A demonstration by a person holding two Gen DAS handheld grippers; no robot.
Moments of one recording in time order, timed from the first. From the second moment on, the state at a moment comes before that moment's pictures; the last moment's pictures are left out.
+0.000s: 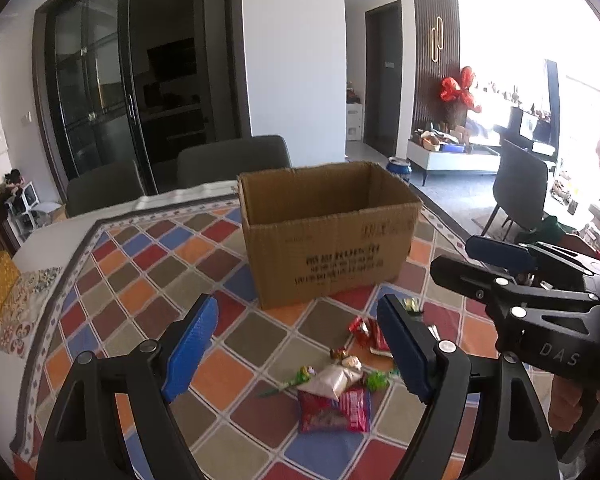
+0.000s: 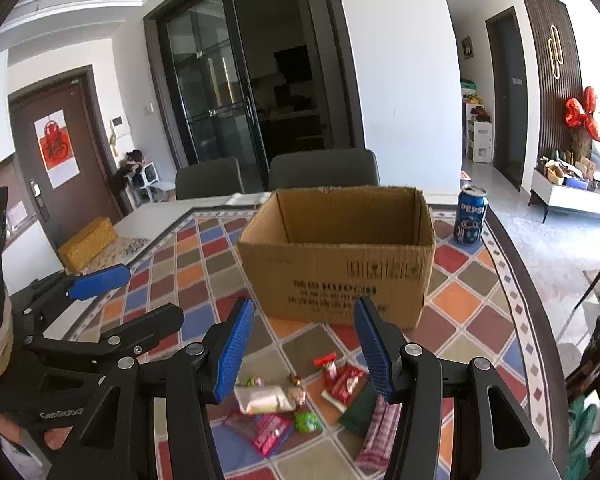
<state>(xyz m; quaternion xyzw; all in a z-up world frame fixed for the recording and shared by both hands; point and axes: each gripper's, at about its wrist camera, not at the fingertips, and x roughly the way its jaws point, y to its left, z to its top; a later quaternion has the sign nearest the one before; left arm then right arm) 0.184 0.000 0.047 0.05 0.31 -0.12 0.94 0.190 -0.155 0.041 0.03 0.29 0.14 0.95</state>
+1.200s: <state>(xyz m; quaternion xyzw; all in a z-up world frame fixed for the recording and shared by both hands) 0.215 0.008 -0.088 0.01 0.46 -0.18 0.87 0.193 -0.145 -0.091 0.04 0.47 0.13 0.87</state>
